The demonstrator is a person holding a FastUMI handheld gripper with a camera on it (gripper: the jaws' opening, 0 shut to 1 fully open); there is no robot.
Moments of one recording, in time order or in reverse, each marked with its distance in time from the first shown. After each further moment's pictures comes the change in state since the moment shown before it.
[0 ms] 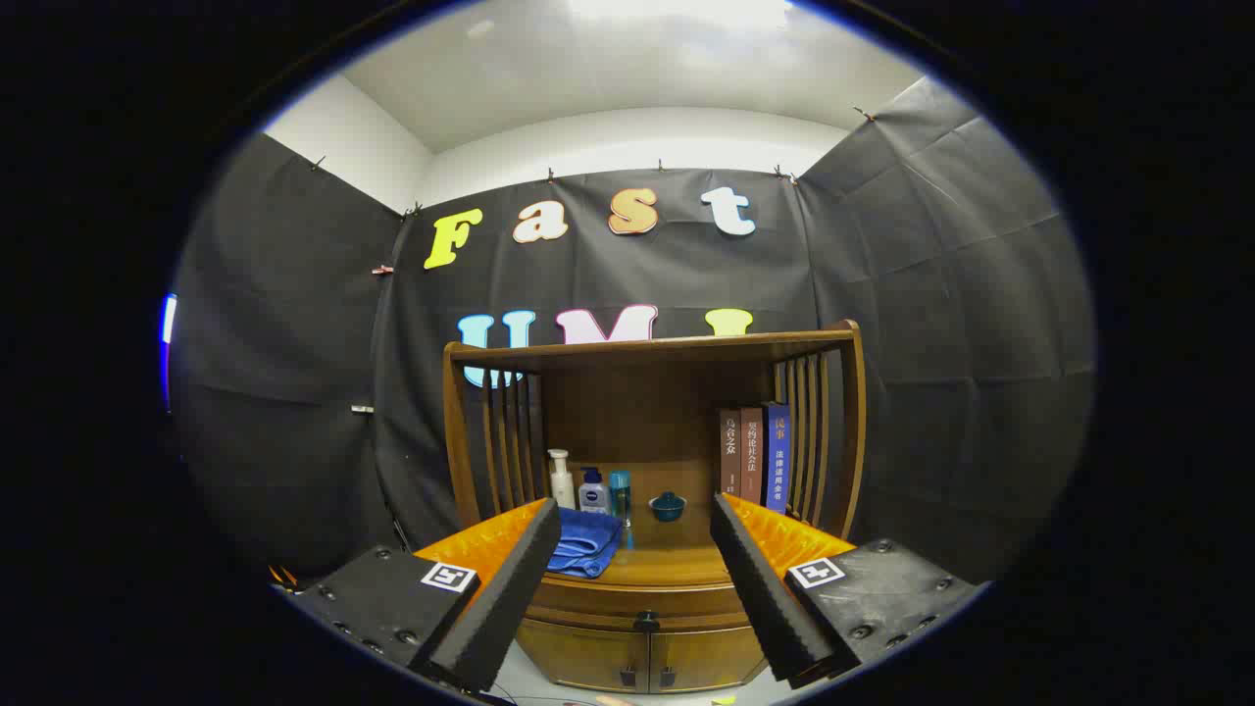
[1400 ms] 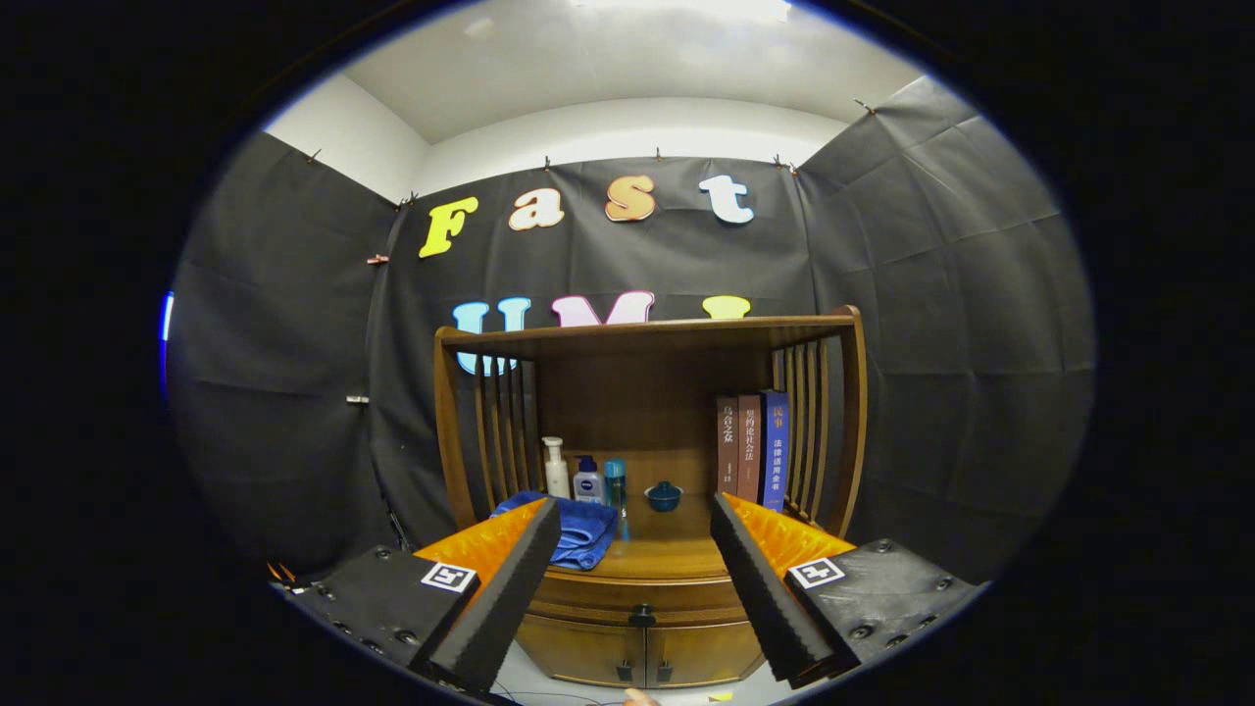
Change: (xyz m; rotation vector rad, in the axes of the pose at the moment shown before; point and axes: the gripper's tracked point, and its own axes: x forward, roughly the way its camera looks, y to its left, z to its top) arm 0.013 -0.005 -0.018 -0.007 0.053 -0.013
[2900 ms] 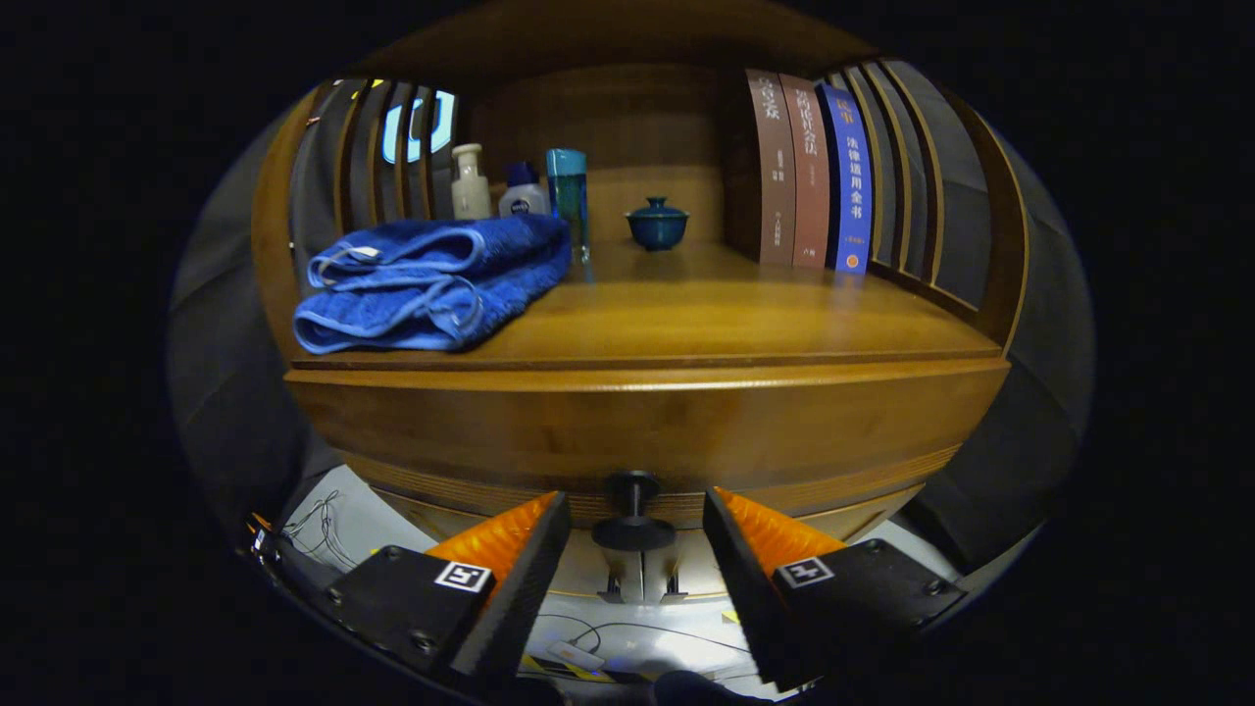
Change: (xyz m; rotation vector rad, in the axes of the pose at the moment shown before) arm 0.148 -0.007 -0.348 0.034 0.623 -0.082
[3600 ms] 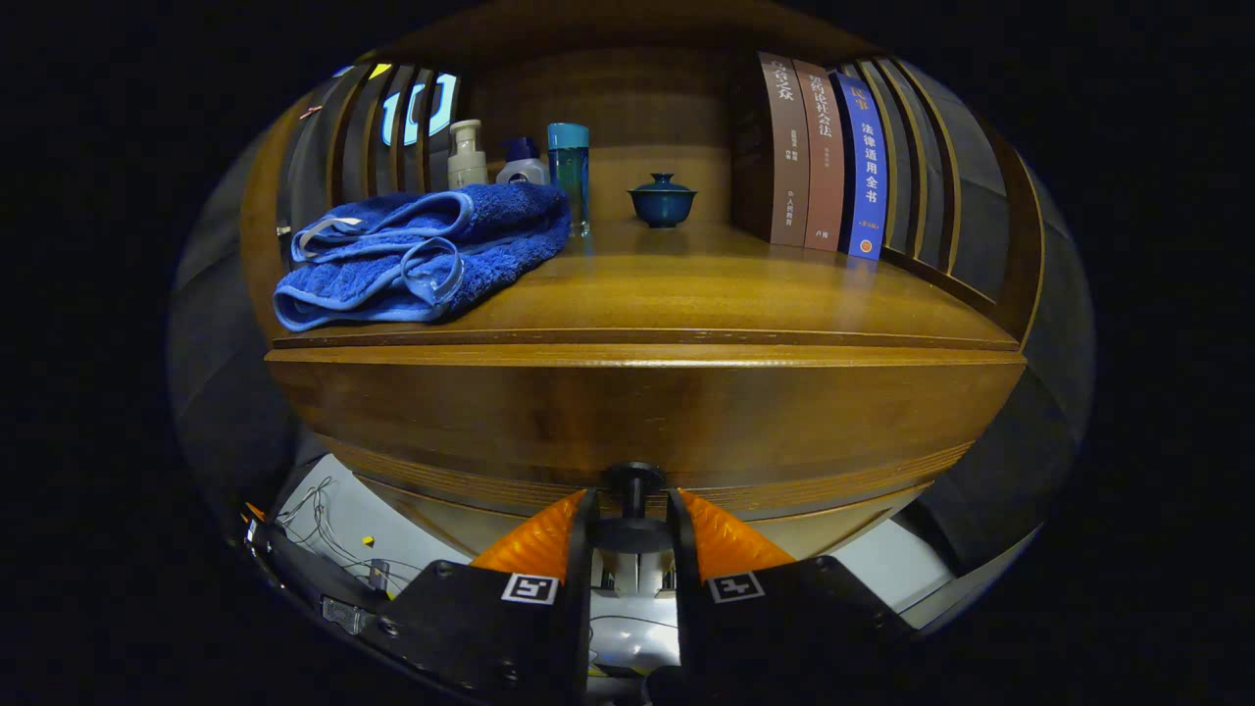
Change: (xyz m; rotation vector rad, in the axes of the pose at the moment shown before) arm 0.008 0.000 -0.005 -0.020 0.030 -0.006
